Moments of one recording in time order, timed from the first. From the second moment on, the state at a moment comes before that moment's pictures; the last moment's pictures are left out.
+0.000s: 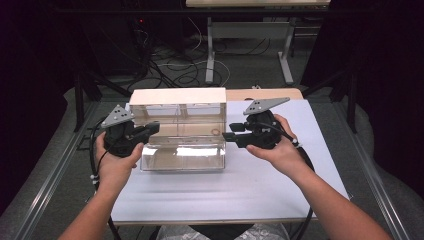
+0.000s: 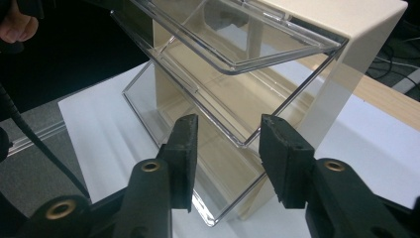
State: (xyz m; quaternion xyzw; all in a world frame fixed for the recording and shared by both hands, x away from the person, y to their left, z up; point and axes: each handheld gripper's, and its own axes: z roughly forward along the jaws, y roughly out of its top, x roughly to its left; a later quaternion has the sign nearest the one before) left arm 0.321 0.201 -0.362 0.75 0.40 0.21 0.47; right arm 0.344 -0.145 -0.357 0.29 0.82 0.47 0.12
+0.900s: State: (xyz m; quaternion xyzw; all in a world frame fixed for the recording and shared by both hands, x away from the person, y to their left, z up) left arm 0.316 0.203 -0.381 0.75 0.41 0.20 0.48; right arm 0.341 -0.159 -0.357 0.30 0.83 0.46 0.11
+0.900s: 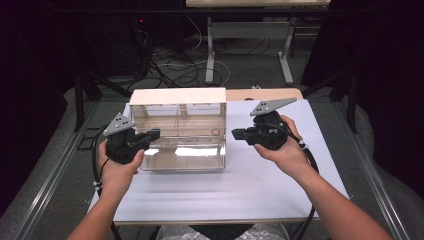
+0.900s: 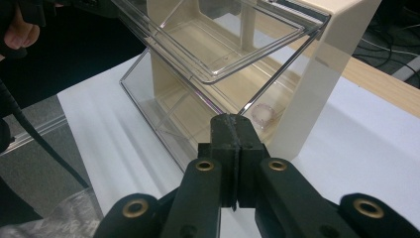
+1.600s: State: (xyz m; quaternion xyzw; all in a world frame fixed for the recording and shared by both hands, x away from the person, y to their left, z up) left arm 0.316 0.205 -0.399 0.75 0.42 0.19 0.48; right arm 0.345 -0.152 -0.357 0.30 0.83 0.46 0.11
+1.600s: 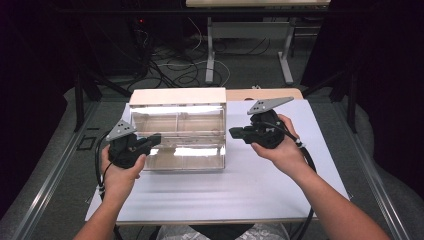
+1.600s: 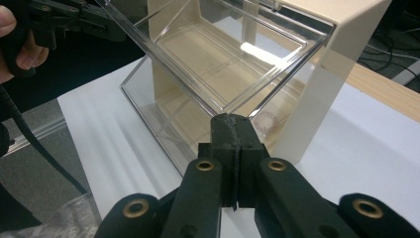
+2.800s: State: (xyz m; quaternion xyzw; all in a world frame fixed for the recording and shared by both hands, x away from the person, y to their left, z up) left arm 0.312 0.202 -0.411 0.75 0.42 0.17 0.48; right arm 0.358 -0.136 -0.371 0.30 0.83 0.46 0.10
